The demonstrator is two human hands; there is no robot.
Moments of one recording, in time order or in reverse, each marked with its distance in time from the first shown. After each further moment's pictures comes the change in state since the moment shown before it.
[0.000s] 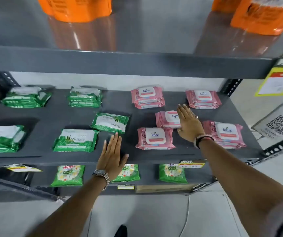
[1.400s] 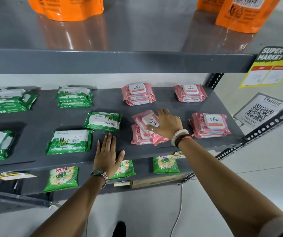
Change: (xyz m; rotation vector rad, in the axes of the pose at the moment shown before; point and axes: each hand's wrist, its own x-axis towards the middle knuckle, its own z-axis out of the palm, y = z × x) left_hand 0.001 -0.013 0.014 -0.054 0.071 -0.010; right_hand -0.024 -0.092 -0.053 0.159 -0.109 0.205
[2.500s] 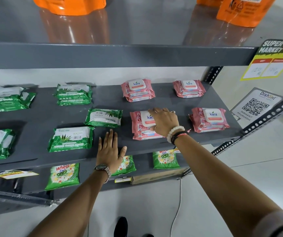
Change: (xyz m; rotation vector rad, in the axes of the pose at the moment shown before) left_hand 0.002 -0.004 0.004 0.036 -0.024 0.032; right_hand -0.011 -0.022 -0.002 -0.213 -0.068 -0.085
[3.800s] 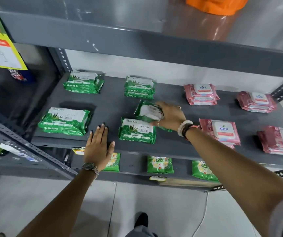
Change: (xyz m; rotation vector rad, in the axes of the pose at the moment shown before) left_hand -0.076 -0.224 -0.065 0.006 0.114 -0.230; right_hand 0.084 -0.193 0.001 0.302 0.035 -0.227
